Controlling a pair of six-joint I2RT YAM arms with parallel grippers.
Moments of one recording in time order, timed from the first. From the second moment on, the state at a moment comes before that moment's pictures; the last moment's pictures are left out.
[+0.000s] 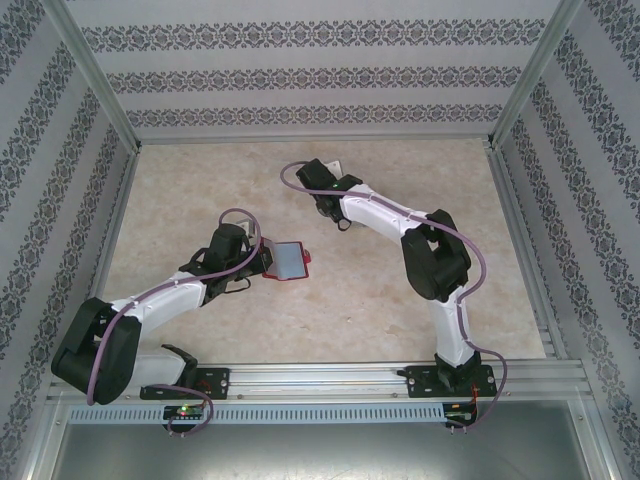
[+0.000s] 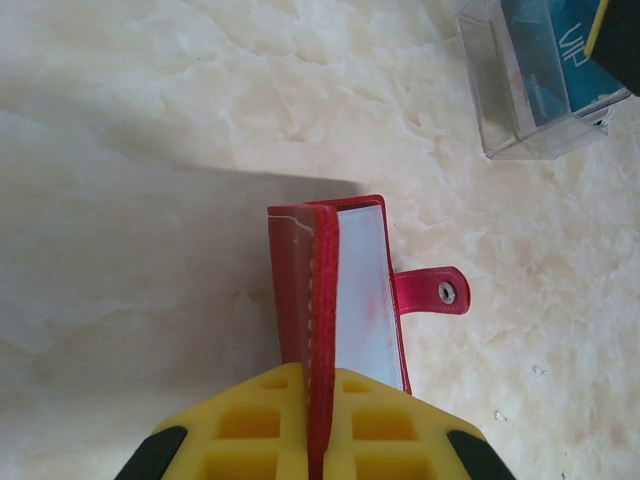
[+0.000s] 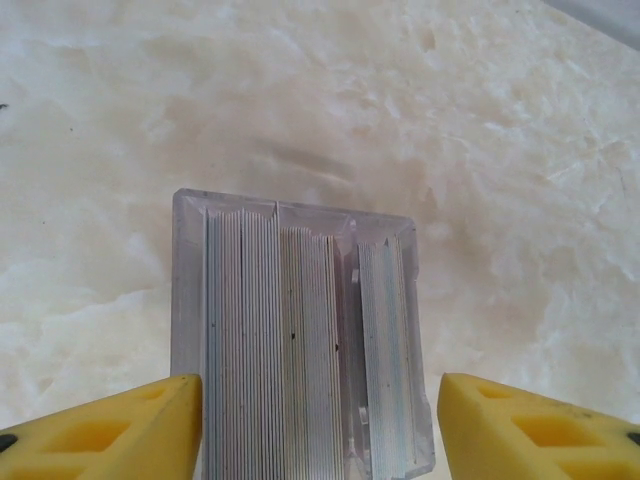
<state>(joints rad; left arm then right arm) -0.41 1.29 0.55 0.01 0.17 -0.67 0.64 2.10 1.70 -0.70 0.60 0.30</state>
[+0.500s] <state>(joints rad) -0.41 1.30 0.55 0.01 0.19 -0.67 0.65 2.09 1.70 -0.72 0.62 0.25</state>
